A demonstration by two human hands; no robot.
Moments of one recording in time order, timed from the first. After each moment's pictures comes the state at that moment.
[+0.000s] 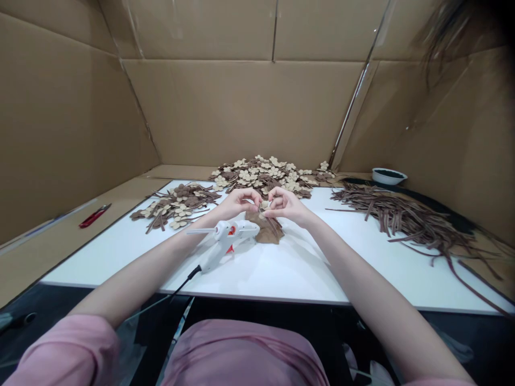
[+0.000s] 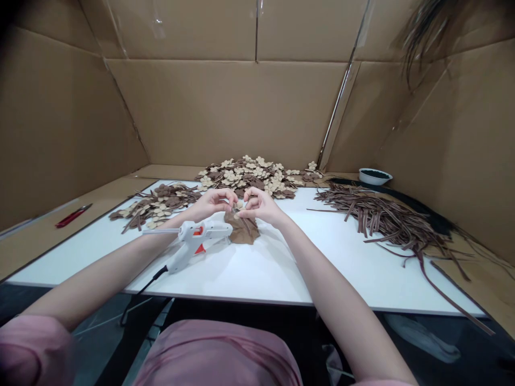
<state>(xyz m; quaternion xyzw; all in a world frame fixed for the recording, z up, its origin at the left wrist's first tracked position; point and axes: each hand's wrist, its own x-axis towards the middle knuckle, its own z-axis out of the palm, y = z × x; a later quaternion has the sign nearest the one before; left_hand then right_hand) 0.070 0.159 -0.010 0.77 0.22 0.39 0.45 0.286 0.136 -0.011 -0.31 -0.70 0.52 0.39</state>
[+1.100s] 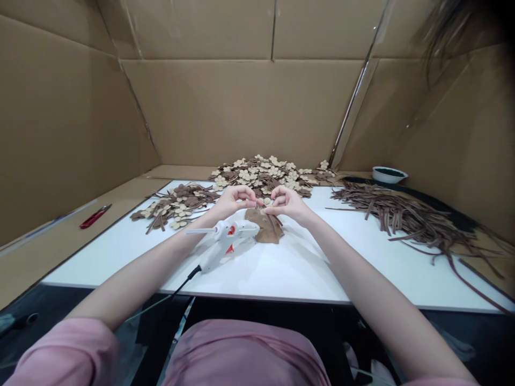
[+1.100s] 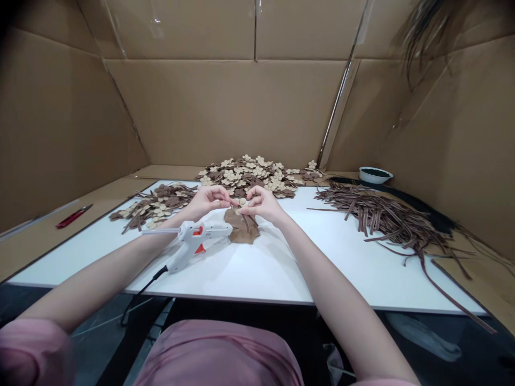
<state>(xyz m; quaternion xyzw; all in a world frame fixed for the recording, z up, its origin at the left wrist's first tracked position) 0.067 0.146 -0.006 0.70 0.27 0.43 0.50 0.286 0.137 -0.011 -0.37 -0.67 0.48 0.42</state>
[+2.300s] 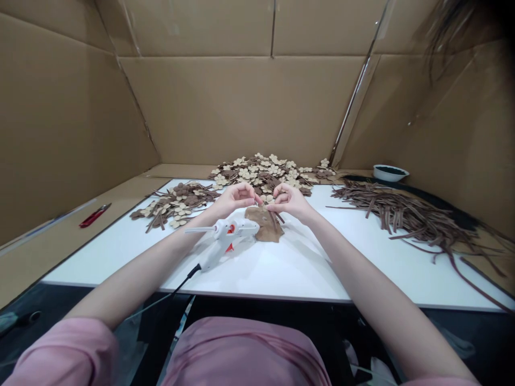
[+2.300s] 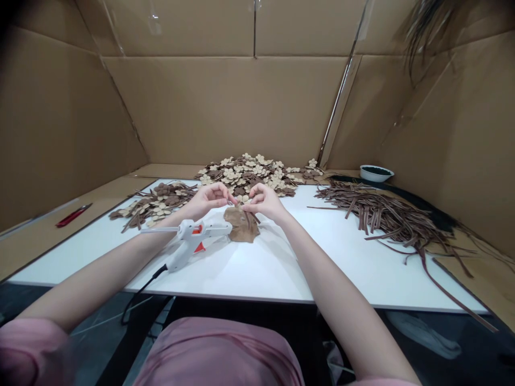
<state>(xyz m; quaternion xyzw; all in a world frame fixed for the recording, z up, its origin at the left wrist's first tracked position) 0.066 0.147 -0.008 0.68 0.19 0.42 0.57 0.287 0.135 -0.006 -0.40 -0.66 0.46 0.43</state>
